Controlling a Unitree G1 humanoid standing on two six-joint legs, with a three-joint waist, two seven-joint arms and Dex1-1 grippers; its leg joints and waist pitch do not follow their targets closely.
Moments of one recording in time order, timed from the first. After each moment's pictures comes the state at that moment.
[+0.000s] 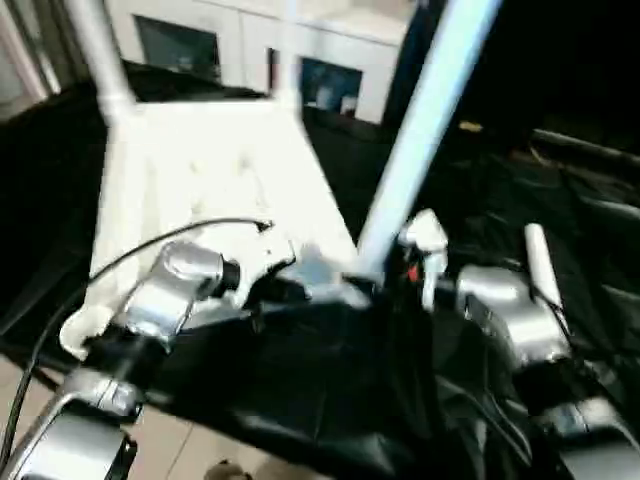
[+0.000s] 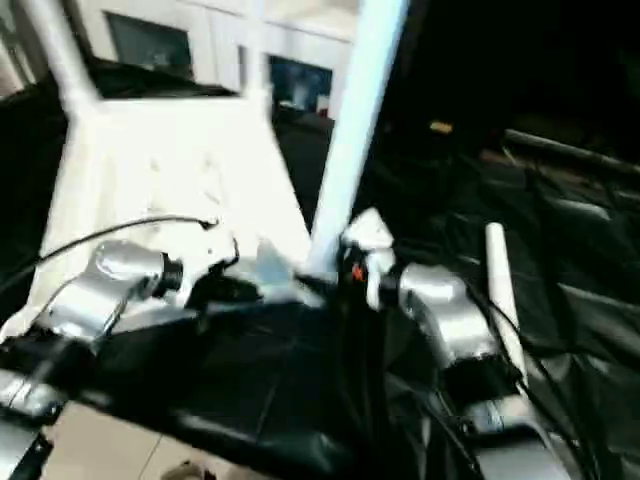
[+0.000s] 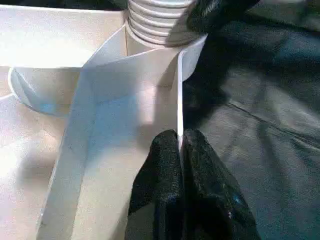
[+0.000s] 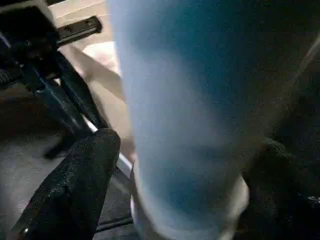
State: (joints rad) left arm -0.59 0.42 -0.30 0.43 0.01 0.30 -1.20; right arm -0.48 -0.33 0.19 0.46 0.22 0.17 0.96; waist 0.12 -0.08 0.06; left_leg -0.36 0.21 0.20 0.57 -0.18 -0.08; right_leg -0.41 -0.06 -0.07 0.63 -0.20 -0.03
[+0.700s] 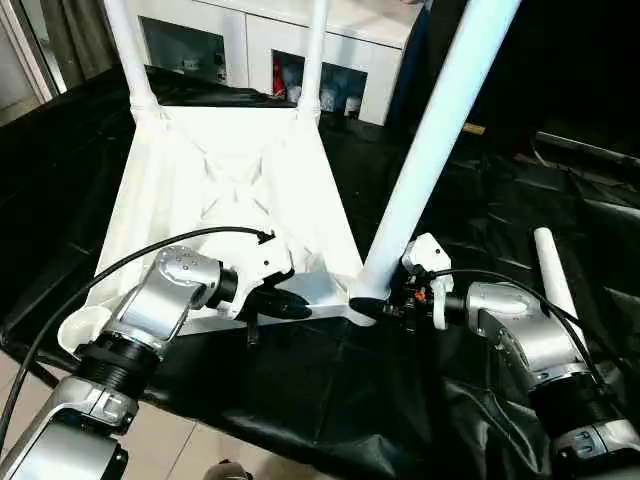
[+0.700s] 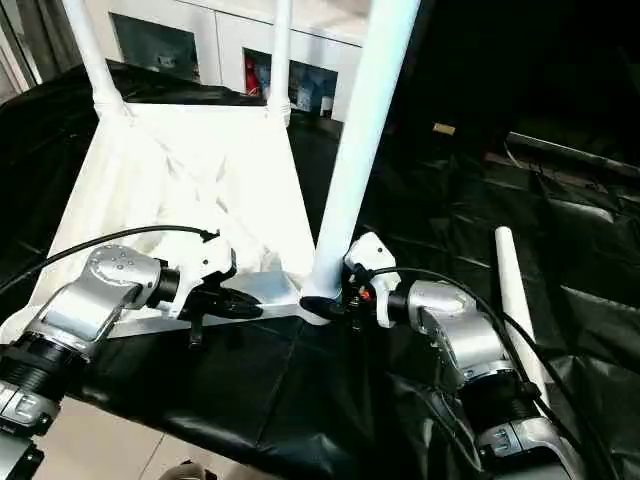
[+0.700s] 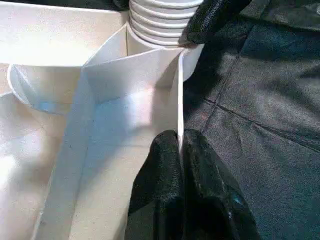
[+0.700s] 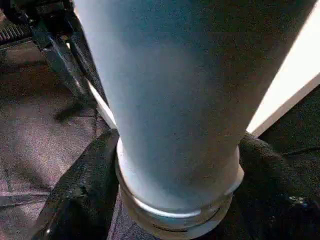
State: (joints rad) left arm -0.57 0.44 -0.31 0.39 0.00 0.30 -1.25; right arm -0.43 -0.36 0.20 0.40 0.20 0.21 0.99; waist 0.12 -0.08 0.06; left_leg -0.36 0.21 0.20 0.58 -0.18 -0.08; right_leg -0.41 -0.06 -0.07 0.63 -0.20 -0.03
